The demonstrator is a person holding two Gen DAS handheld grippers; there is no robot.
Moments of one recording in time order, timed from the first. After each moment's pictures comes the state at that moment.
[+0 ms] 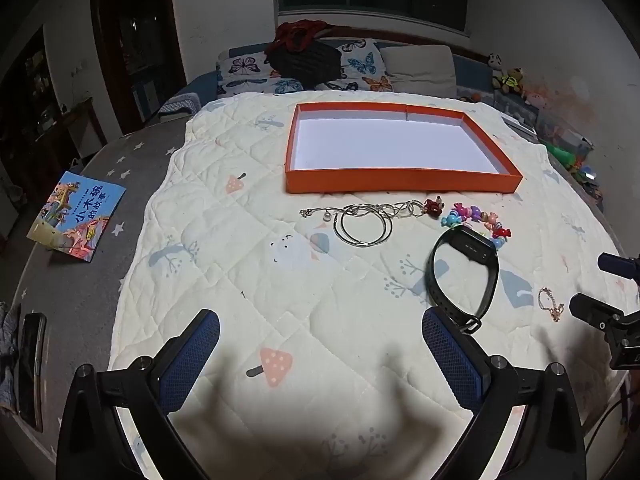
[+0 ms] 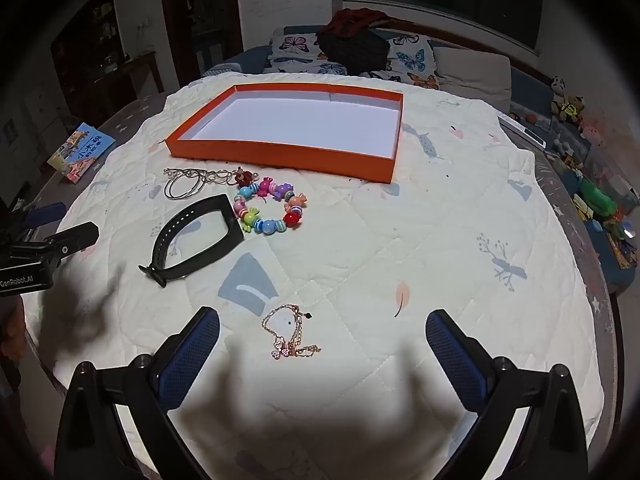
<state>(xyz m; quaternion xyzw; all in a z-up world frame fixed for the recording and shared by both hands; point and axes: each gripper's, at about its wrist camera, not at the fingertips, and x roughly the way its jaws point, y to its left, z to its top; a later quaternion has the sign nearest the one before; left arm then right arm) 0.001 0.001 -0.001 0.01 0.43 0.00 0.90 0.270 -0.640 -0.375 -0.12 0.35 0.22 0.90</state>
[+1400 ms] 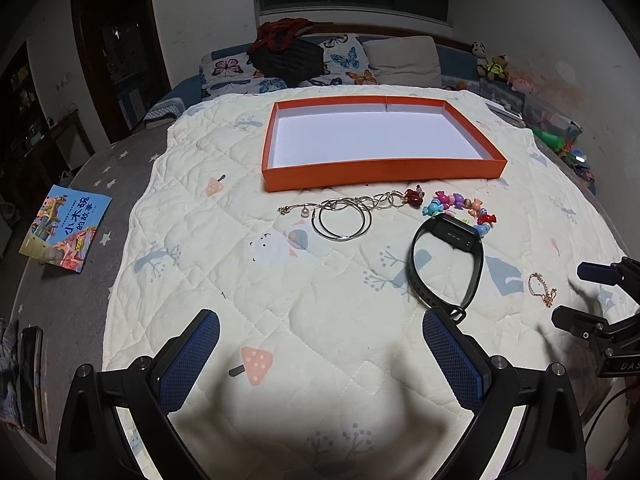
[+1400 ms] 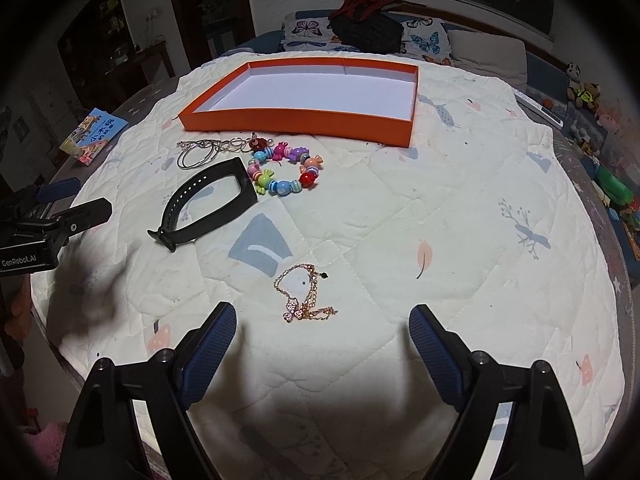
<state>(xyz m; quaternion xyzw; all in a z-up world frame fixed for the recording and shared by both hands) -0.001 -0.014 -0.003 0.03 0.44 -0.03 0.90 0.263 -0.642 -0.395 -0.12 0.39 0.26 0.88</state>
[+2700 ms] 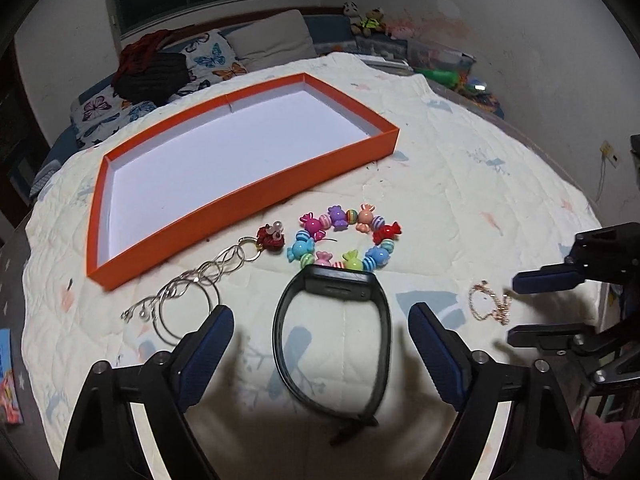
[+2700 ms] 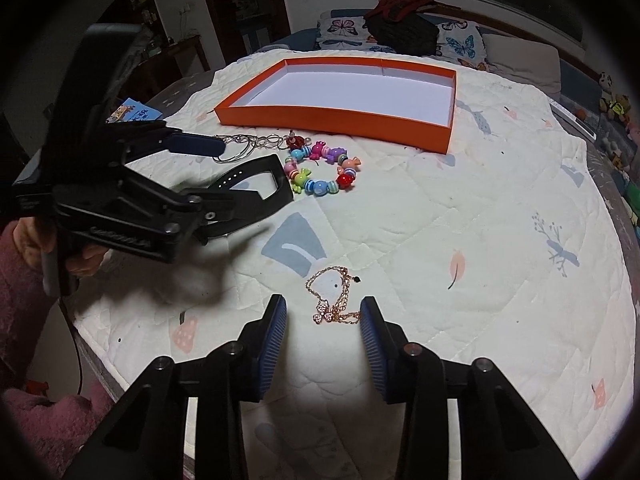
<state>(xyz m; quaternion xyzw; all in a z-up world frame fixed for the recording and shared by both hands) 0.084 -0.110 -0.032 0.13 0.45 -0.24 0.85 0.264 -0.640 -0.394 -0.12 0.39 0.32 0.86</state>
